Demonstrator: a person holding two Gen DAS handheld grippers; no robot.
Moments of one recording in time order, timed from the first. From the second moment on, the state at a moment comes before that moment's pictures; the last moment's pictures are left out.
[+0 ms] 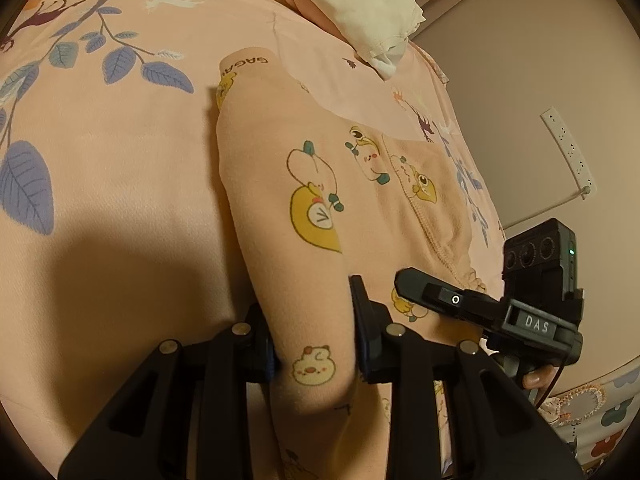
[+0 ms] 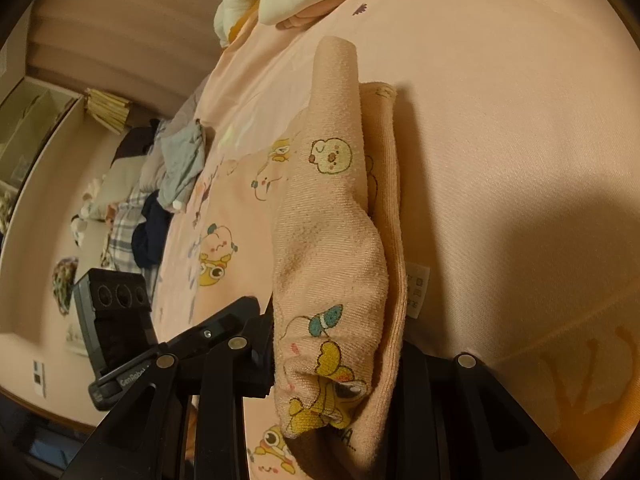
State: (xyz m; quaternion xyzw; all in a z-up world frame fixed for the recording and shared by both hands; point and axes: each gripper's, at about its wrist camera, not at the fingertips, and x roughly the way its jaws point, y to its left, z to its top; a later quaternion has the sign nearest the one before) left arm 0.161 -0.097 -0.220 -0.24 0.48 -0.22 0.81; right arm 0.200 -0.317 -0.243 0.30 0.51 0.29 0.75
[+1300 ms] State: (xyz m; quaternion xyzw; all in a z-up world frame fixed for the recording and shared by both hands) left arm 0.061 0.052 -0.077 -0.27 0.32 -0.16 0.90; right arm 0.164 -0.179 -0.095 0.18 0.39 0.41 0.81
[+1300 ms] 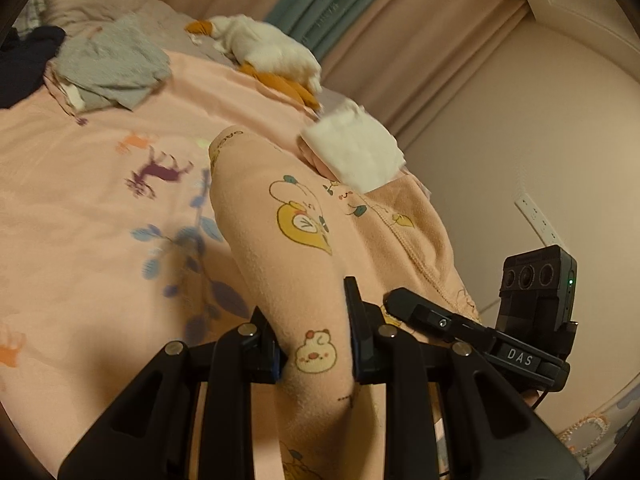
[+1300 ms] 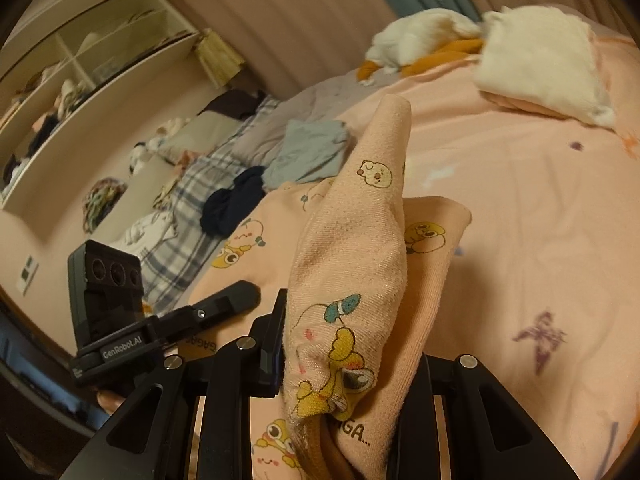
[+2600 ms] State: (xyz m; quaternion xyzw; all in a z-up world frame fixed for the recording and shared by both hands) left arm 0.094 0.118 -0.185 -0.27 0.41 -0.01 0.87; right arm 0.202 -0.137 -0.189 0.10 0.50 0.33 0.80
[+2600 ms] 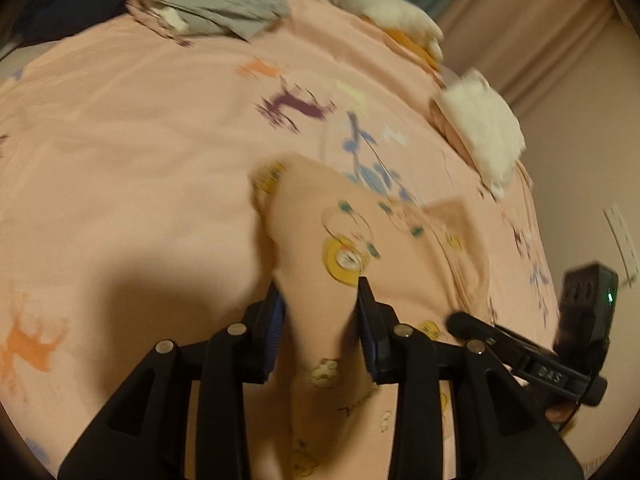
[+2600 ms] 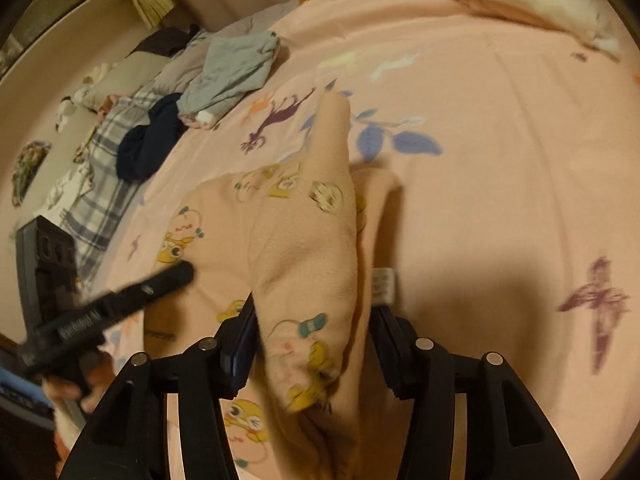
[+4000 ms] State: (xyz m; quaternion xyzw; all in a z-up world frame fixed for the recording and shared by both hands) left arm 0.093 0.081 -0.210 -0.31 0.43 -0.05 0.85; right arm 0.191 -0.122 -0.190 0.08 0.48 0.29 0.82
